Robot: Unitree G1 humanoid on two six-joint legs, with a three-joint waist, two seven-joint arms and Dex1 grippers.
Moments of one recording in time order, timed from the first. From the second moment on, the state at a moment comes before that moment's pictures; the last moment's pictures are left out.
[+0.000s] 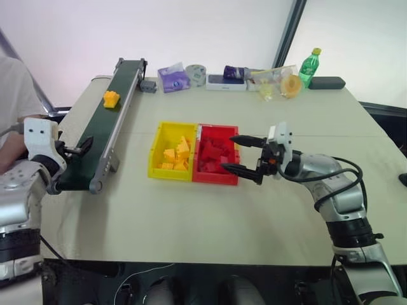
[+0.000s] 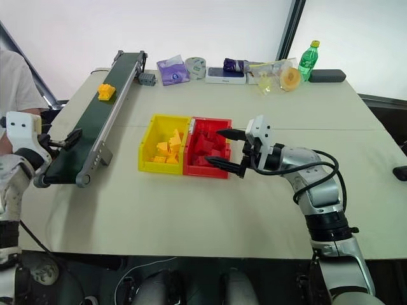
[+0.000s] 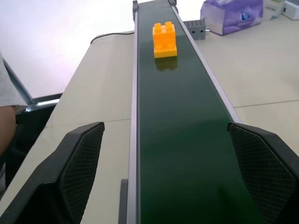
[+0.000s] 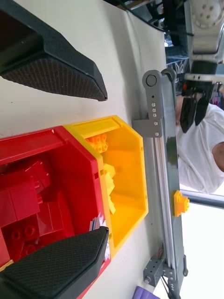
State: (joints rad) left arm -0.46 0.72 0.37 0.20 -0.33 0.45 -0.39; right arm -0.54 -0.52 0.02 -0.04 0.47 0.33 1.03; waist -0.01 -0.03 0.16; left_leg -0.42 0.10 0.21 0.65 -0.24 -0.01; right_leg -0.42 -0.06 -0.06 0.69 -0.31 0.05
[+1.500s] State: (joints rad) left arm -0.85 0.69 0.26 0.70 -0.24 0.46 -0.48; right arm -0.48 -0.53 0.02 -0.08 0.47 0.32 0.99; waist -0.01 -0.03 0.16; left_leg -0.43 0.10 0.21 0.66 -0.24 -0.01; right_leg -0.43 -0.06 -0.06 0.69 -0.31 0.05
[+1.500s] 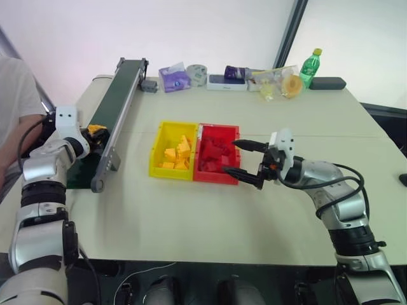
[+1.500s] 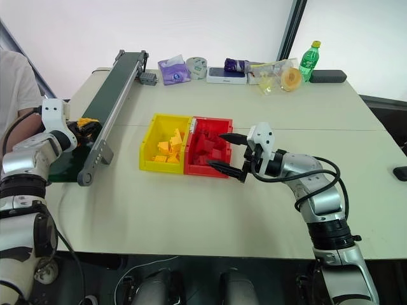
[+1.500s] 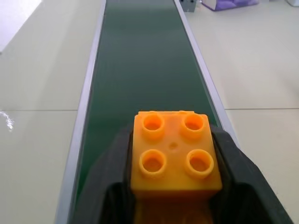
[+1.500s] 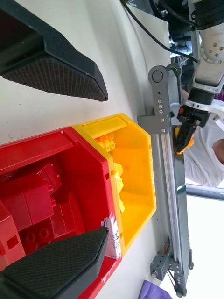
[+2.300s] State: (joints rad) left arm -0.74 0.50 0.07 0.17 -0.40 0.58 -0.69; right arm -0.46 -0.53 0.00 -0.09 0.48 0.30 0.97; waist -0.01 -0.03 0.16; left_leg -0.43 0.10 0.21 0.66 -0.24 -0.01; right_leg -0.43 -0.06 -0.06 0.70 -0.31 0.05
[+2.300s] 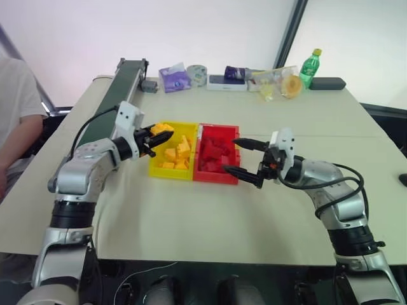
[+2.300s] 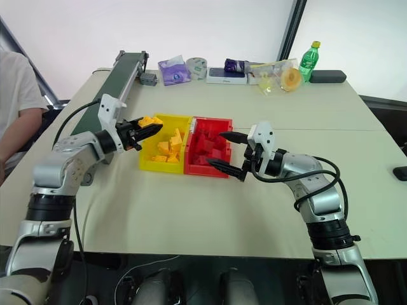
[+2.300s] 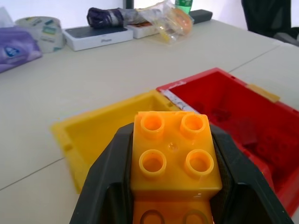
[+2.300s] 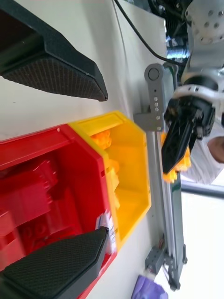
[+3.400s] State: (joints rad) left arm -0.44 0.60 0.36 -0.04 -0.49 0.56 -0.57; right arm -0.42 -0.61 -0.06 -0.09 0.46 0.26 0.96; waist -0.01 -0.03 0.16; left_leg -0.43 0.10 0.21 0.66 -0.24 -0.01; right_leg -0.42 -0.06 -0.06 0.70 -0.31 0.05
